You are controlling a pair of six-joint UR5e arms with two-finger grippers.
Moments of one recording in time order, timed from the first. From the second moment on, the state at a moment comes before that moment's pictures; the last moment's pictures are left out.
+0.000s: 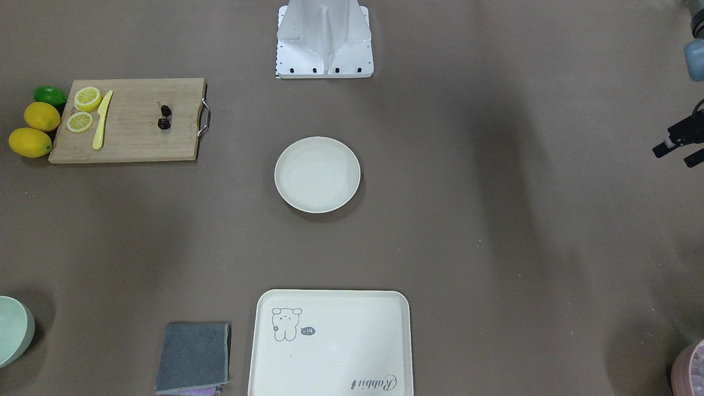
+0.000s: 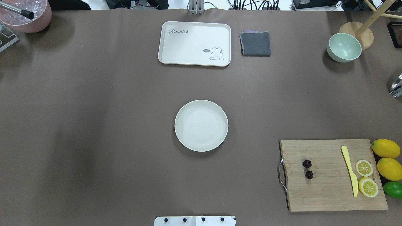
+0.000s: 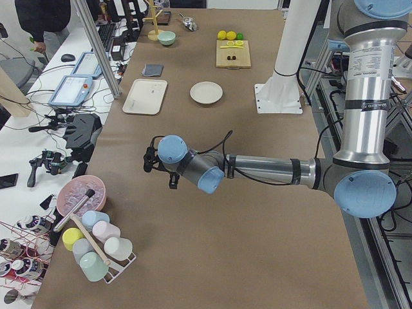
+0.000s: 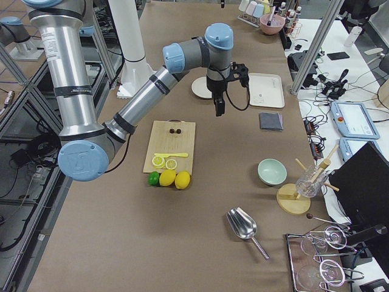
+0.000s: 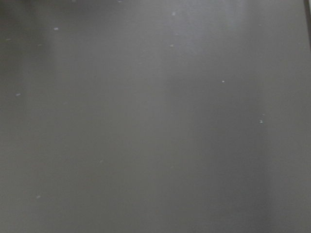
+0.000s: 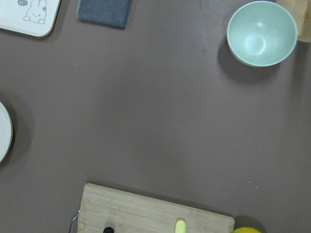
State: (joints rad) left arm -1.43 -1.55 -1.60 -2.10 -2.63 -0.48; right arm 1.31 -1.40 2.26 -2.06 2.37 0.24
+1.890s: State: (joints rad) left arm -1.43 -1.64 -1.54 -2.10 -2.63 -0.48; right arm 0.51 -1.83 2.24 -1.18 1.73 1.12
